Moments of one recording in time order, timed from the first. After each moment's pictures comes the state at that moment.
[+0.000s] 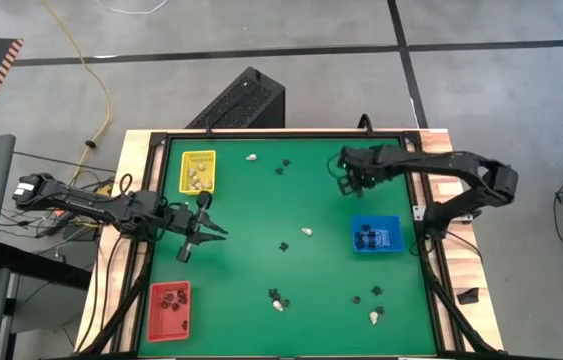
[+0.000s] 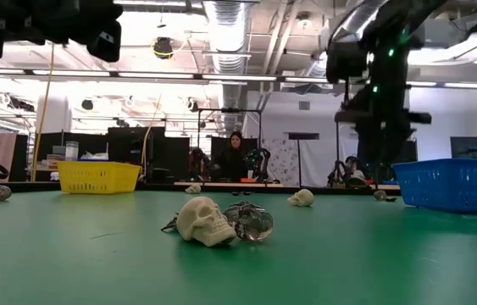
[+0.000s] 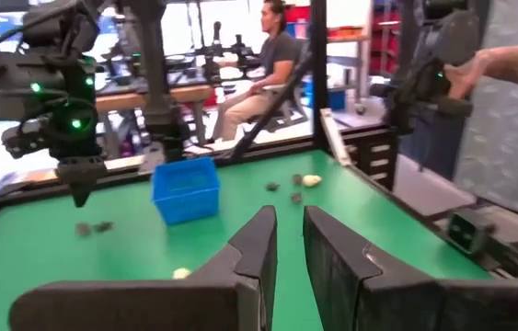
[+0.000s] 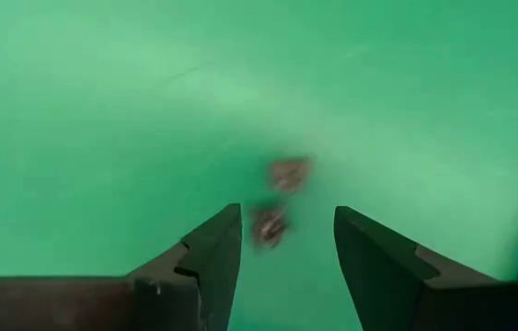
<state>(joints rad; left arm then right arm) -0.13 0.67 0.25 0.49 0.12 0.07 -0.45 1.38 0.90 -0.89 0.22 0.75</state>
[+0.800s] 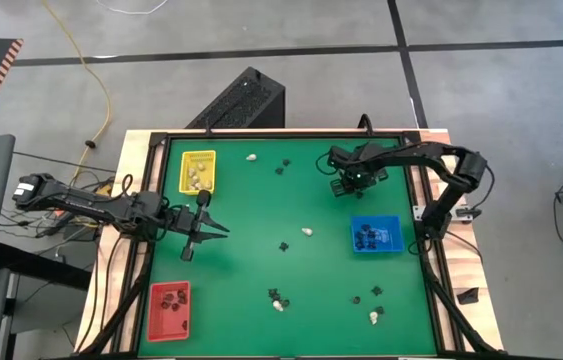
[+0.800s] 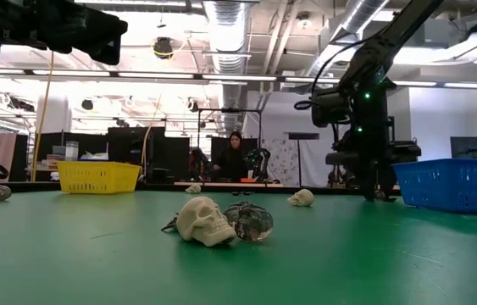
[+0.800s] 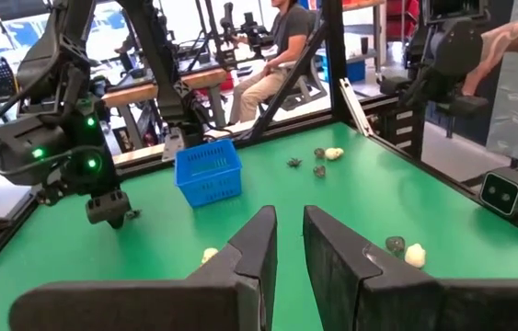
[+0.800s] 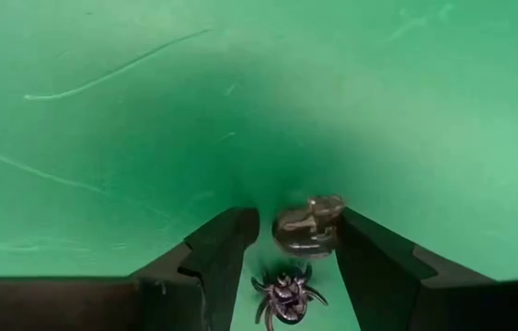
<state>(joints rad) -0.13 0.67 0.24 0.44 0.07 0.18 -0.55 1.66 0.91 -0.76 0.15 0.70</state>
